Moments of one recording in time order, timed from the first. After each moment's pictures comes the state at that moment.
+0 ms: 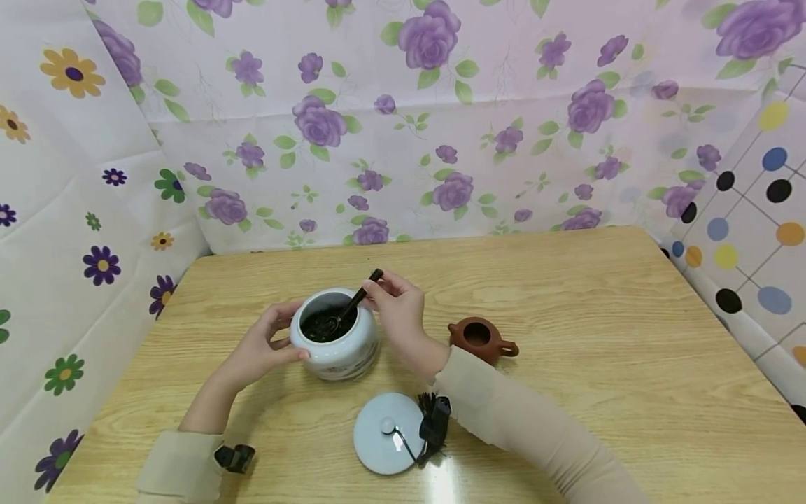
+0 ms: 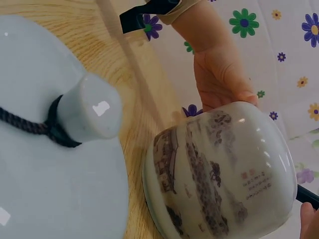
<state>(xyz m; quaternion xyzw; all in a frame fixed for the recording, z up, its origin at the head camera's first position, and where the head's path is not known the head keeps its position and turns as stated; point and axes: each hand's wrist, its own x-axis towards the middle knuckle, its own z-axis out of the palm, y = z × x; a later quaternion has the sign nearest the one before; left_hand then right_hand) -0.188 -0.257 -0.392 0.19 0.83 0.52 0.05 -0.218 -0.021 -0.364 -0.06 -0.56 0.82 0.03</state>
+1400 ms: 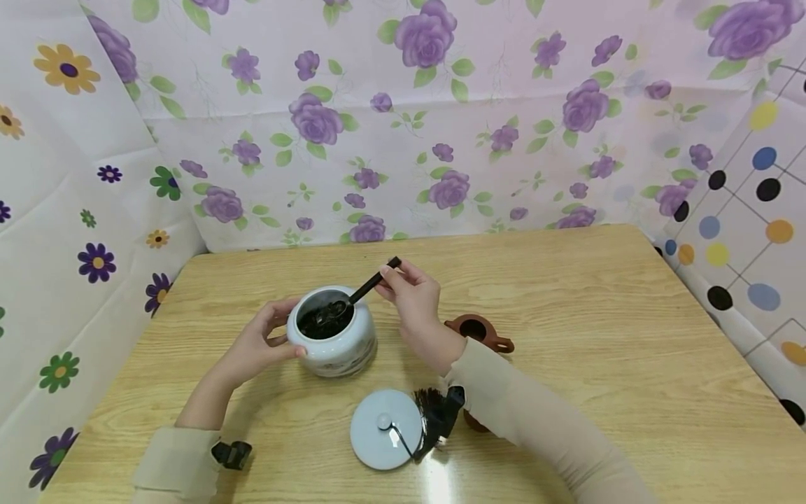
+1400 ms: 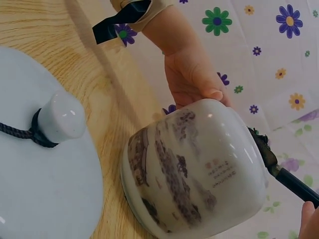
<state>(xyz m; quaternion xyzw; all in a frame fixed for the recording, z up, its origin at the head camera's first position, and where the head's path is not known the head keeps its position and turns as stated) -0.189 -0.257 -0.392 0.18 0.83 0.52 0.05 -0.223 0.002 -0.356 -0.11 -0.49 0.87 0.01</state>
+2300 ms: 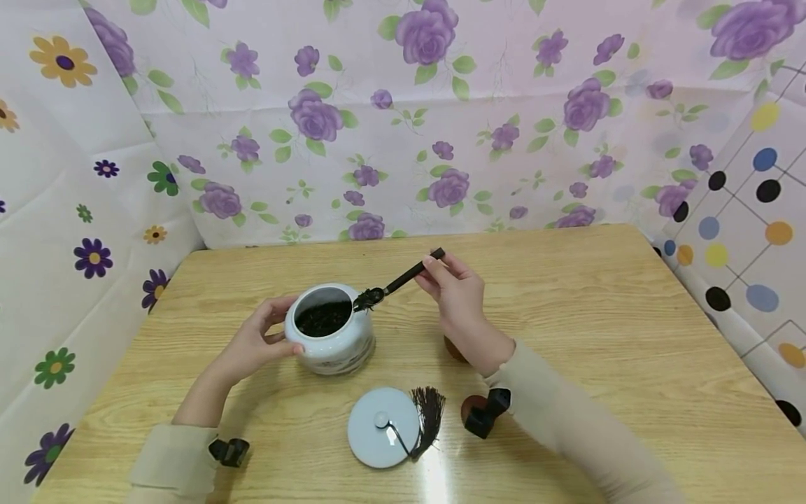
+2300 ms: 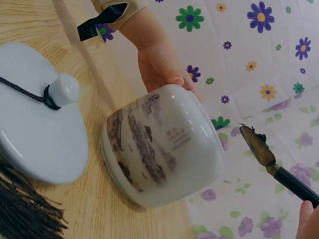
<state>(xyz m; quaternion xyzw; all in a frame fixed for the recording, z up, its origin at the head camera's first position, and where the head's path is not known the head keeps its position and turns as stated) -0.190 -0.259 -0.395 0.19 0.82 0.53 0.04 -0.217 0.058 -0.343 -0.11 -0.46 0.88 0.03</state>
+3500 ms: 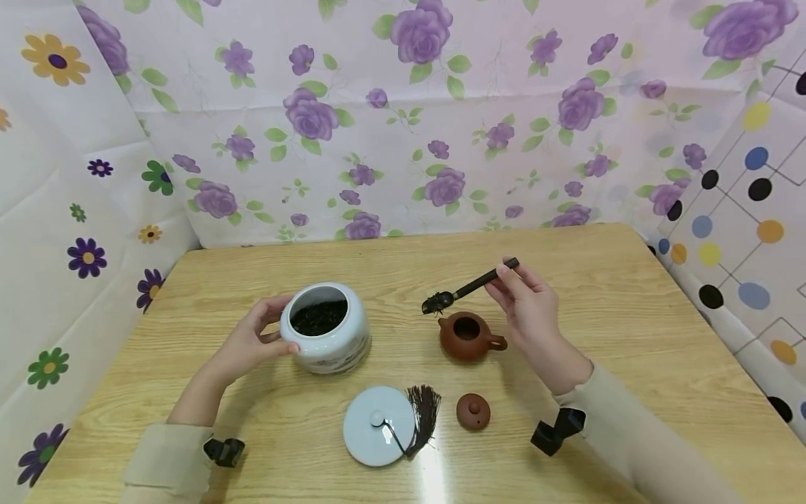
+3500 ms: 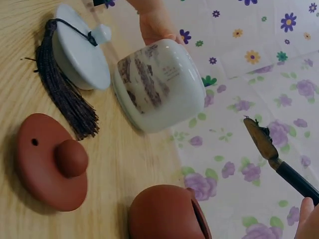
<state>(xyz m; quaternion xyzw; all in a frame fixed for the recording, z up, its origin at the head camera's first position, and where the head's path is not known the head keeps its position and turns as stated) -0.189 -0.257 -0.394 0.19 0.82 0.53 0.05 -0.194 0.155 -0.349 -0.14 -0.43 0.89 0.06</state>
